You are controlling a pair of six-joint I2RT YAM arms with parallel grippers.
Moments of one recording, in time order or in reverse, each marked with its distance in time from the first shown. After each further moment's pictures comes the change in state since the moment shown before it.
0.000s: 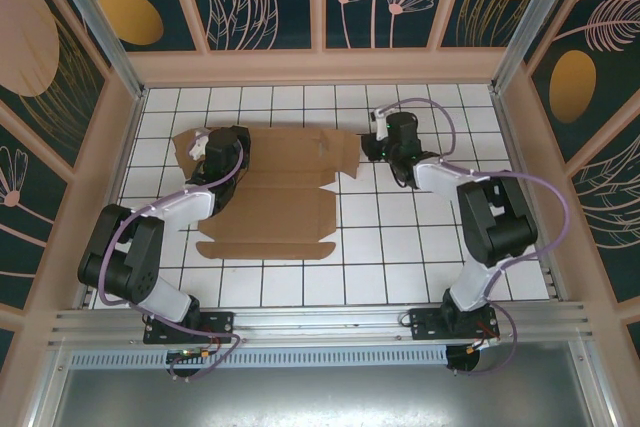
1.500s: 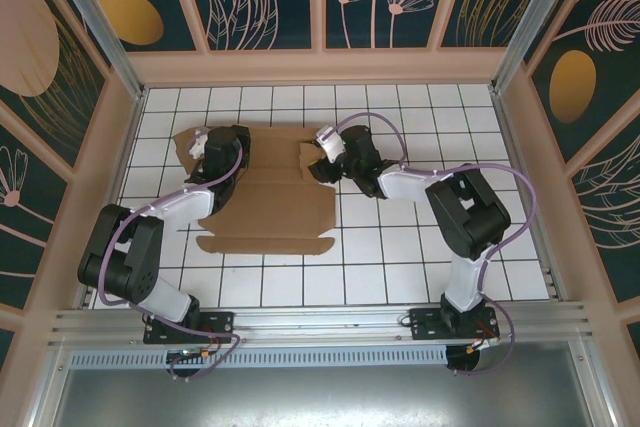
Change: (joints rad) left arm 0.005 0.000 0.008 -0.011 0.022 0.000; right arm 0.242 0.102 0.057 0.064 -0.115 -0.212
